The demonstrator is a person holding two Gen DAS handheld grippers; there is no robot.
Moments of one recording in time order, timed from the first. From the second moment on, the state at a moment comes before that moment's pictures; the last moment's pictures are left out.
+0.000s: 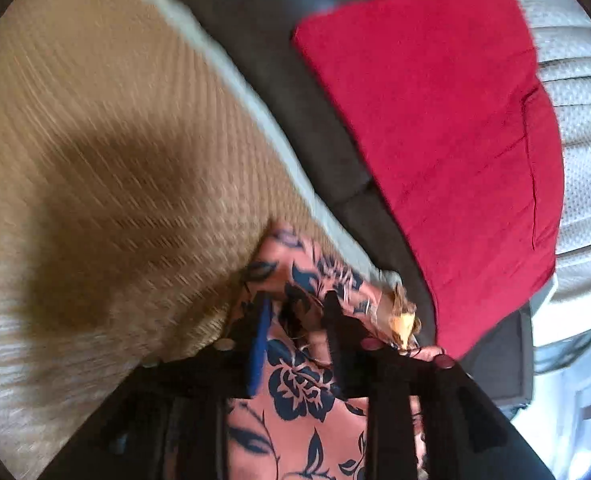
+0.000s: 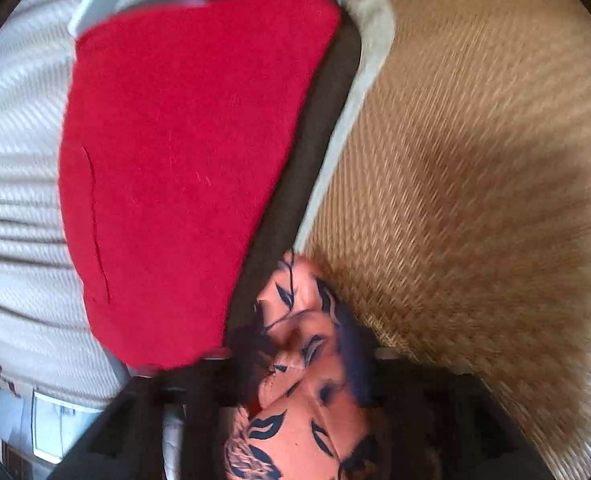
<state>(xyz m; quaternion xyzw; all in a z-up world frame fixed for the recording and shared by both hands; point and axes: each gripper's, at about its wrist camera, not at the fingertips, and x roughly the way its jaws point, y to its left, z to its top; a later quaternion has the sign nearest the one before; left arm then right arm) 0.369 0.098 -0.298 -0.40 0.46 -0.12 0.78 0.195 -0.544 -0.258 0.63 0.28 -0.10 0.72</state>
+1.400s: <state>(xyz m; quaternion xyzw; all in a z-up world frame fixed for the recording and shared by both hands) 0.240 0.016 -0.337 -0.53 0.45 -0.16 0.71 0.155 -0.424 -0.263 0.59 0.34 -0.07 0.73</state>
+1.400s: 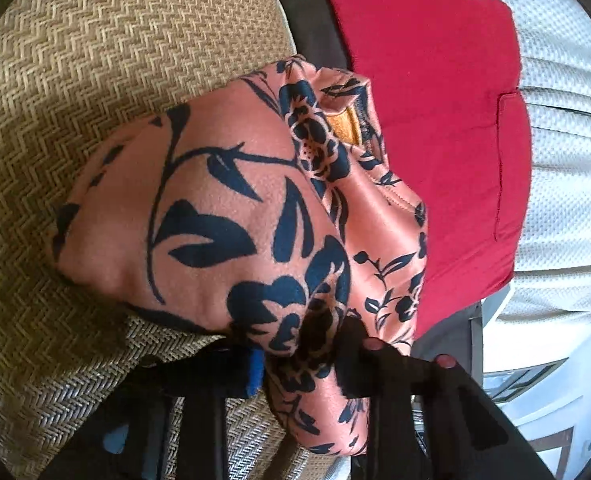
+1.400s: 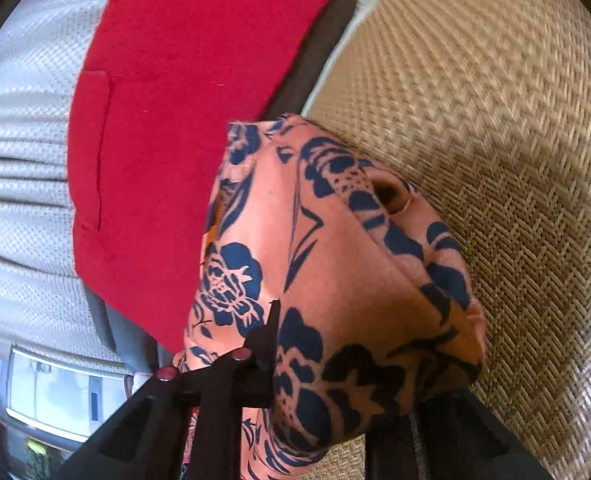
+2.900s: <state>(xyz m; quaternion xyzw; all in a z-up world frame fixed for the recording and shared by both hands) 0.248 0.088 -0.263 -0.39 0.44 -0.08 0.81 0.130 -0.413 -0.152 0.30 0.43 -0.15 0.84</state>
